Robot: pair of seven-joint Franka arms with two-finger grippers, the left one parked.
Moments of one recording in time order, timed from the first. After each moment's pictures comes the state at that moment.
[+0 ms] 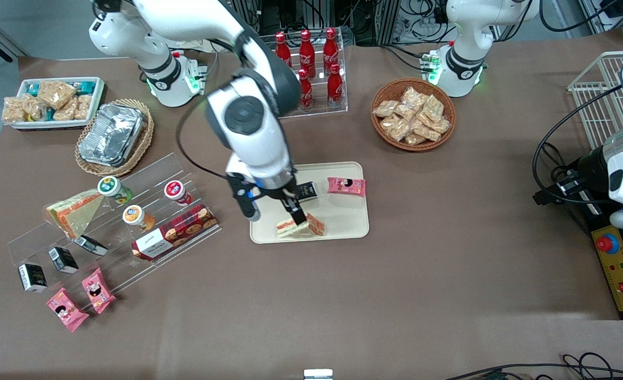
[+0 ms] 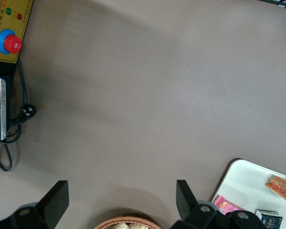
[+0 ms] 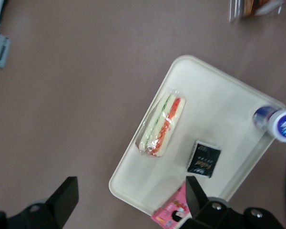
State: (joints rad) arm 0.95 0.48 -0.41 -1.40 0.26 1.99 1.53
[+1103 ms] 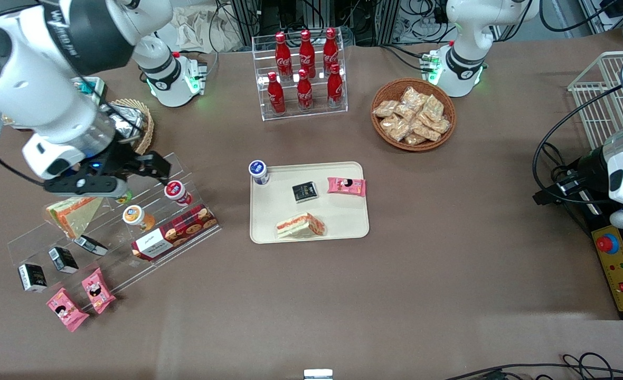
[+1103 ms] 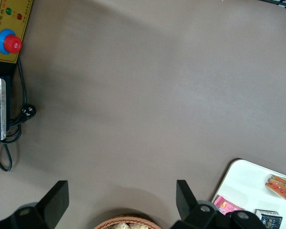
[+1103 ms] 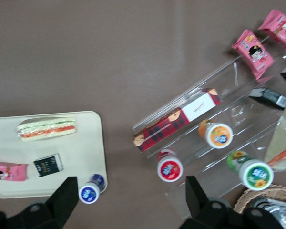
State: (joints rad) arm 0.52 0.05 -0.29 -1.62 0.05 1.72 0.28
